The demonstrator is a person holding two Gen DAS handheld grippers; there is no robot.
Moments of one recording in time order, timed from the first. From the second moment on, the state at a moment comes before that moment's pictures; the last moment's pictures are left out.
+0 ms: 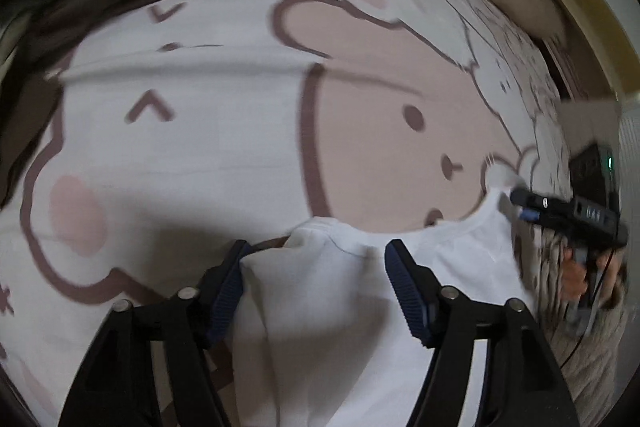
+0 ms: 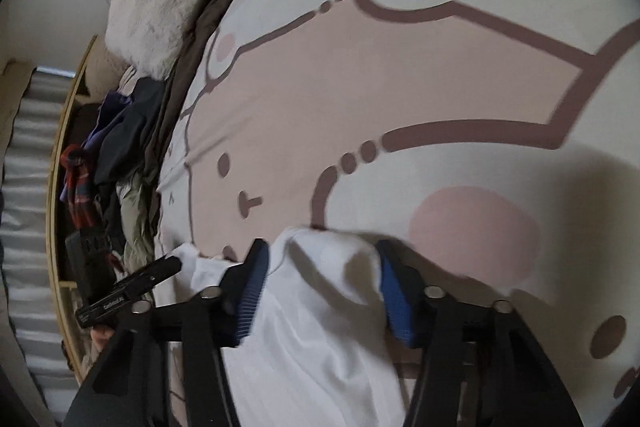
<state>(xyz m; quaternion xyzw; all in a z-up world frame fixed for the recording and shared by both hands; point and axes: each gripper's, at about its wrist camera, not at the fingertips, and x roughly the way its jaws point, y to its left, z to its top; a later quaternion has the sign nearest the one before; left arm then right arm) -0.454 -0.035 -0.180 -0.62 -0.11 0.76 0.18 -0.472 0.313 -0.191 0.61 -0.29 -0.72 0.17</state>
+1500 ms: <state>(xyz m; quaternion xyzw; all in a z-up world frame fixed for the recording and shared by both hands) -0.454 0.009 -0.182 -0.54 0.30 0.75 0.25 -0.451 0.238 -0.156 0.54 0.22 -0.79 0.20</state>
